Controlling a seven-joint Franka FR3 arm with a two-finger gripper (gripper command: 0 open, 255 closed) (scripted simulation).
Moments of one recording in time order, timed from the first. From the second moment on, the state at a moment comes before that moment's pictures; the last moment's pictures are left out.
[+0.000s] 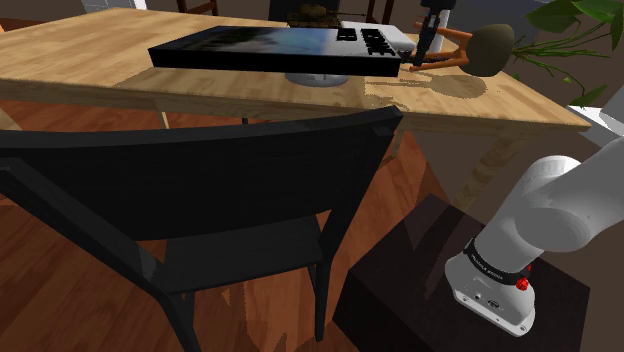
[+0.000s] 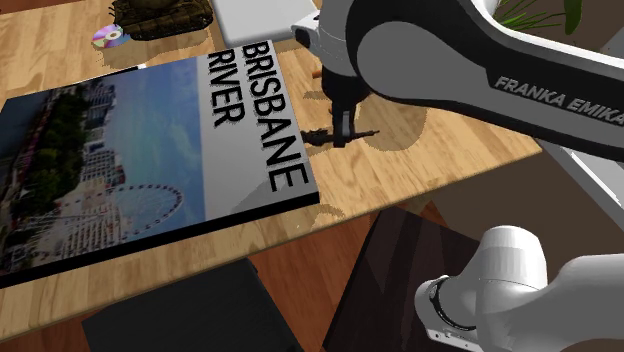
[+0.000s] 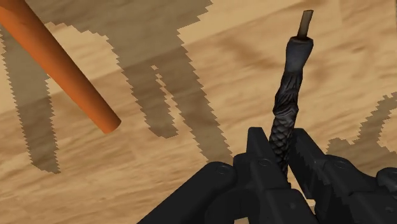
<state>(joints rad) 0.12 -0.45 -0.25 -1.97 -0.08 1.52 -0.56</state>
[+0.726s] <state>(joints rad) 0.15 -0.31 -0.22 -1.77 -0.04 1.43 -0.51</state>
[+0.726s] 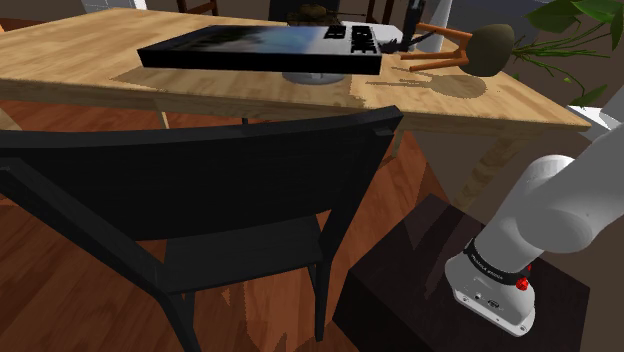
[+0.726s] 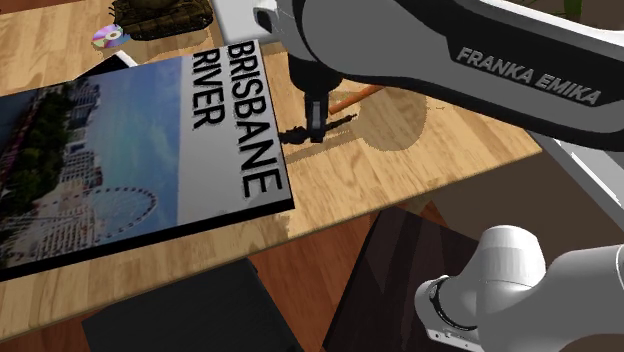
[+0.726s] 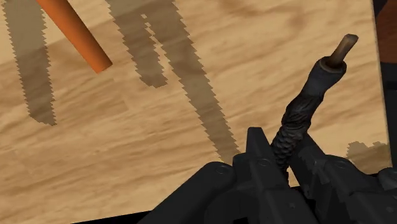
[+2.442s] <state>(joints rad) 0.25 0.19 -0.14 -1.34 0.06 1.46 -0.33</state>
